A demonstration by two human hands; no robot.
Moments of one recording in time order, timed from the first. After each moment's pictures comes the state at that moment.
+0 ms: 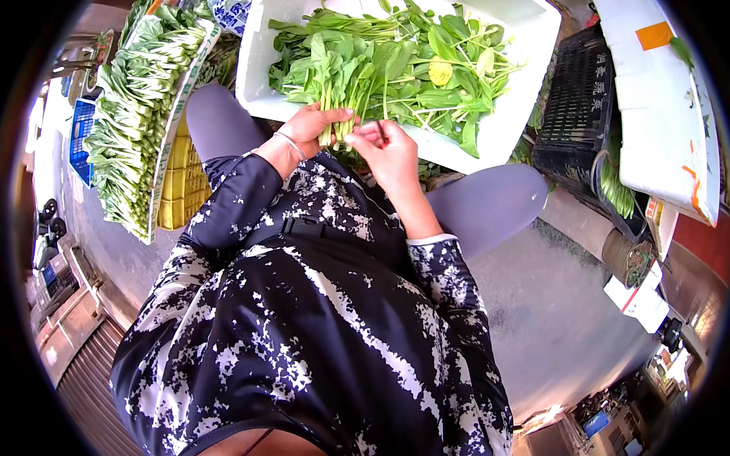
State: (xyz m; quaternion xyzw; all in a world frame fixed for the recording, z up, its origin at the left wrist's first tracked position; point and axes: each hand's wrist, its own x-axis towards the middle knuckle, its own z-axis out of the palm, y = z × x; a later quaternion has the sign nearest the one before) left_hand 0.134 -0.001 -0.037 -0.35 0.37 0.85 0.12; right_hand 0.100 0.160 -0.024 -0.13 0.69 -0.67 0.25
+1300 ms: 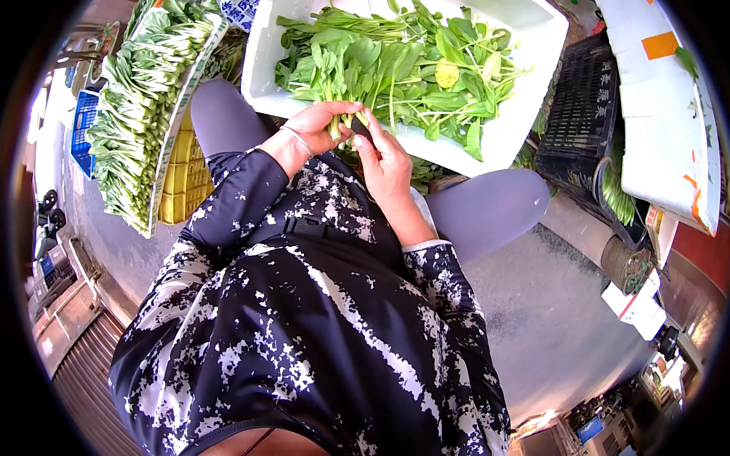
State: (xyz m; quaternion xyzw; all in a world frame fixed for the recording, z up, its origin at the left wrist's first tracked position) left_hand 0.128 -0.001 -0.023 -0.36 0.25 0.88 0.16; right_hand 0.119 0.160 -0.024 -0.27 0.76 -0.58 0.08
